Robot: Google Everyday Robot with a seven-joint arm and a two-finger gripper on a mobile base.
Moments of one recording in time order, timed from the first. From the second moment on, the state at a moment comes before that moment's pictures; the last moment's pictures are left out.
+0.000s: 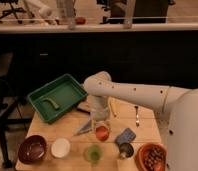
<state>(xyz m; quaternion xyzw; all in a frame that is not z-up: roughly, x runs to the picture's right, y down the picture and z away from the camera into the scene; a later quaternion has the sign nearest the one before) 0.017 0.206 0.722 -0.39 -0.35 -0.61 0.60</state>
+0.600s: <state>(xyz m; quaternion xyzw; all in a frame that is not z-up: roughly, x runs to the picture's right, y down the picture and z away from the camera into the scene) 0.012 0.208 0.723 -0.39 -0.35 -0.61 0.59</state>
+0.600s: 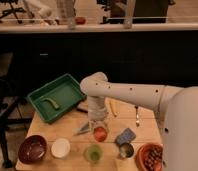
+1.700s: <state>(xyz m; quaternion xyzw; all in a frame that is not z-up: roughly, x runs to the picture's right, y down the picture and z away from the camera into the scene) -0.005 0.225 0.694 -0.40 -0.36 -0.61 0.58</state>
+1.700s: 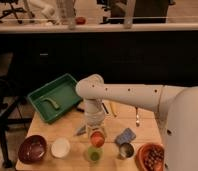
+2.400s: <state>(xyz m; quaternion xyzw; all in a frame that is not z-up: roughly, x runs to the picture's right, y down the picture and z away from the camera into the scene) -0.014 0.257 0.685 -0.42 -0.37 -0.61 0.57</state>
